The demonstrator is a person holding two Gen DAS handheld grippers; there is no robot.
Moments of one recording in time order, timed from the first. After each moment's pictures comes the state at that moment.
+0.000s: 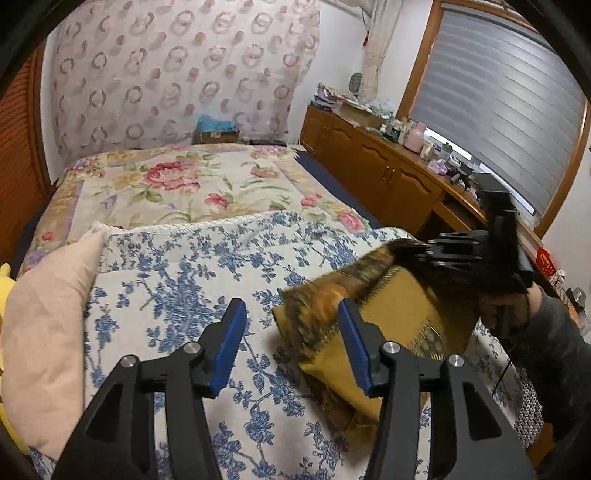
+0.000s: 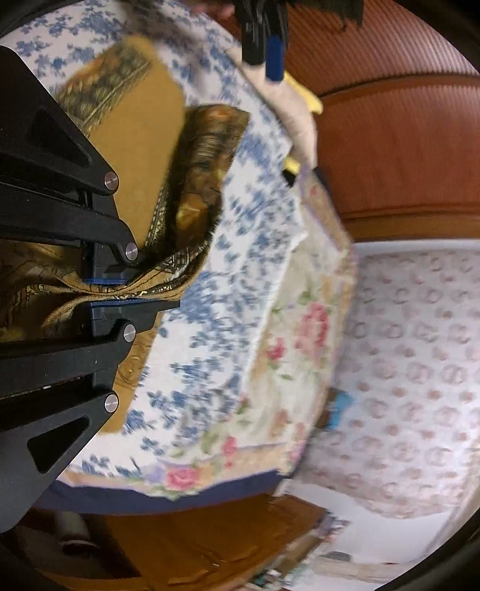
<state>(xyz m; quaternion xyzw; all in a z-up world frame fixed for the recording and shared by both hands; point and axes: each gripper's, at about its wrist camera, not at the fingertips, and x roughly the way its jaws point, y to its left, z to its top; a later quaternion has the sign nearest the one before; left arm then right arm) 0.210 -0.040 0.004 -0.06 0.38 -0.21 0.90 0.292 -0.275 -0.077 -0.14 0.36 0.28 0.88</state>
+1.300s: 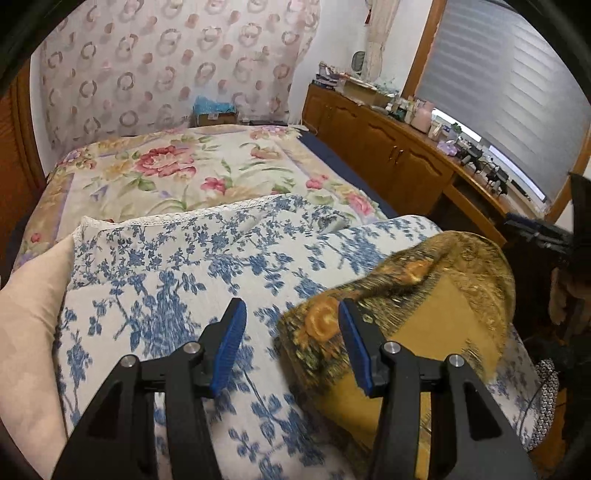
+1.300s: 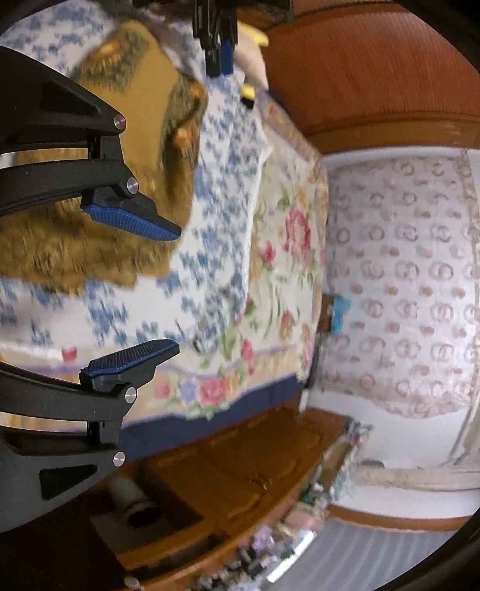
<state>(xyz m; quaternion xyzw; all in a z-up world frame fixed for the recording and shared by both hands) 0.256 -0.055 -0.019 -0.05 0.40 -0.21 0.89 0.255 -0.380 -0.025 -0.07 0.33 0.12 0.93</state>
